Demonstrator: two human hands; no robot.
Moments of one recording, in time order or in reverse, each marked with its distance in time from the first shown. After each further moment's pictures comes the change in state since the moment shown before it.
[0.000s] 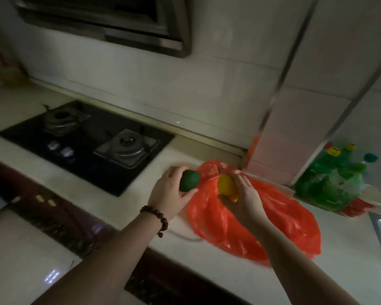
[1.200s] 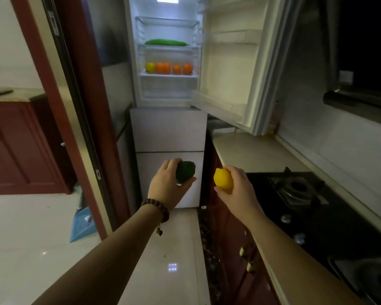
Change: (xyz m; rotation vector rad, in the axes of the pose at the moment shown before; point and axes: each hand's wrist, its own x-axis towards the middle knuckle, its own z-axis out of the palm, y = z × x) left_hand -0.143 -0.330 -0.476 0.463 0.828 -0.713; right_hand 0.126 -0.561 0.382 0.447 -0.491 -0.815
